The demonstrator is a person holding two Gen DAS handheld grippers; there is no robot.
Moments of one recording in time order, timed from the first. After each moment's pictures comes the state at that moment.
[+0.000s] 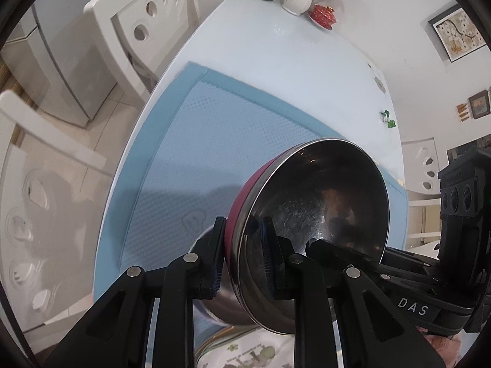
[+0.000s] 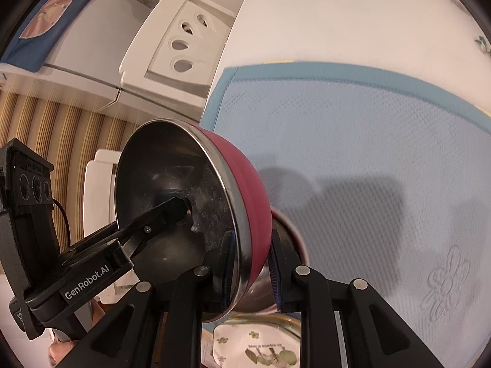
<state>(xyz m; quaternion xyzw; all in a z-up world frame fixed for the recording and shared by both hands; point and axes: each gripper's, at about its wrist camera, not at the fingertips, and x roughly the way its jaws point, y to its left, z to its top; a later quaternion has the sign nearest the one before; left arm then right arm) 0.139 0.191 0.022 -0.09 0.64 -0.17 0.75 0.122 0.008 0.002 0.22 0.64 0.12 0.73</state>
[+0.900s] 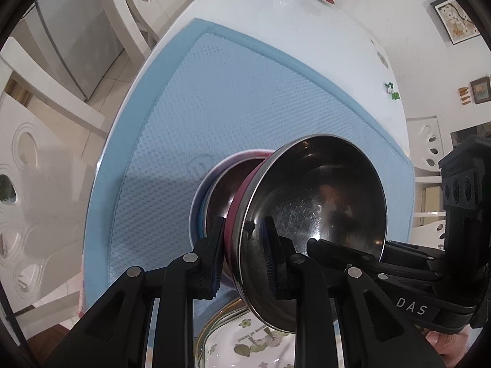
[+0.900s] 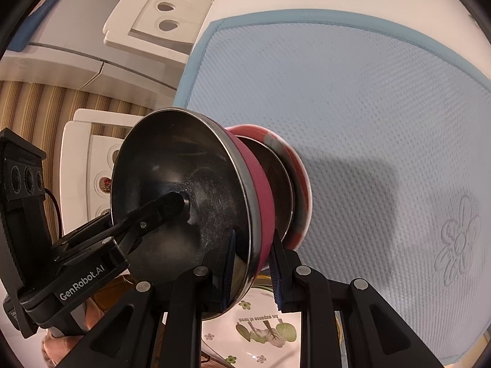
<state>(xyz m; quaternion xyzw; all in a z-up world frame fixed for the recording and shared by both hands) 0.103 0.199 -0.012 -0.08 0.67 -0.18 0.72 0.091 0.034 -0.037 0.20 0.68 0.10 0.69</state>
